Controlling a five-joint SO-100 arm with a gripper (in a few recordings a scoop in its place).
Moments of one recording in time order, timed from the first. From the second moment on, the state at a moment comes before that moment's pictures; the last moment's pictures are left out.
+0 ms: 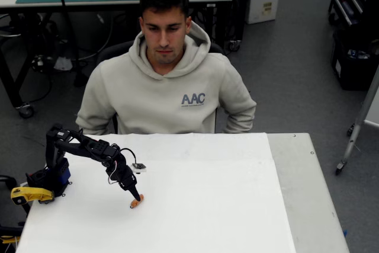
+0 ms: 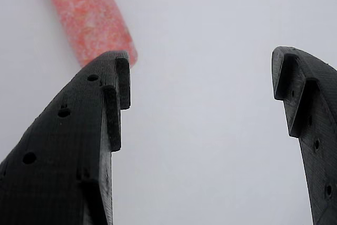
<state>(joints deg) 59.7 84.4 84.4 64.0 -41.7</state>
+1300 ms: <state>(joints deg) 59.1 75.8 84.4 64.0 -41.7</state>
